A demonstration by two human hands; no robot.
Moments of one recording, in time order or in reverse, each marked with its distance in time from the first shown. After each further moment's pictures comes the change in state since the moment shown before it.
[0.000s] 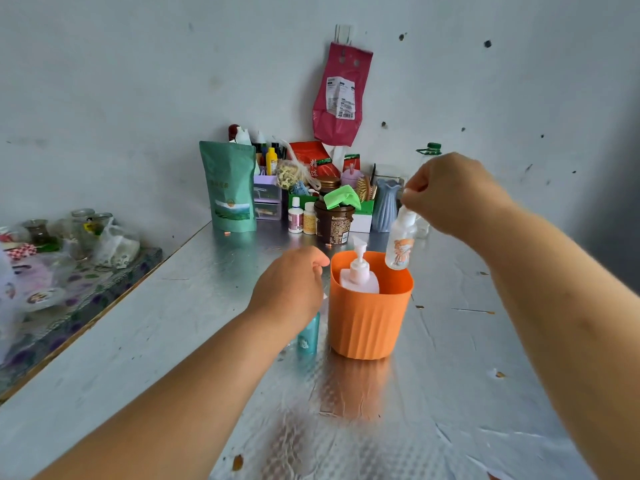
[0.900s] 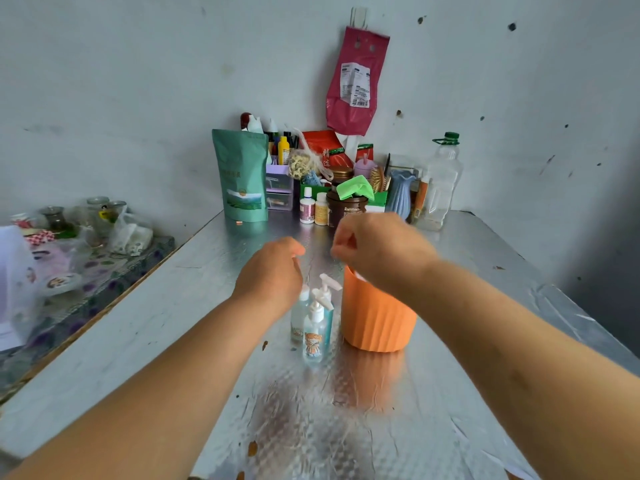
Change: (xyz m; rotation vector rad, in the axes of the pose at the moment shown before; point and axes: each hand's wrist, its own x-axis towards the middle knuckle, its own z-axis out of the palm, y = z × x) left_hand 0.013 -0.042 -0.007 0.047 0.016 -0.137; right_hand -0.049 -0.054 0.059 -0.005 -0.259 -0.342
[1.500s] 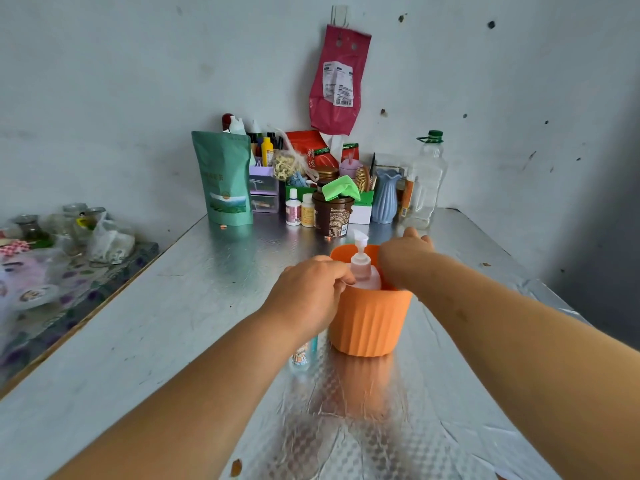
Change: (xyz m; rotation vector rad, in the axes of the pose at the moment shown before) left_hand -0.013 0.040 0.027 0.042 -0.144 0.390; right_hand 0.042 0.092 0.048 -0.539 -0.369 0.324
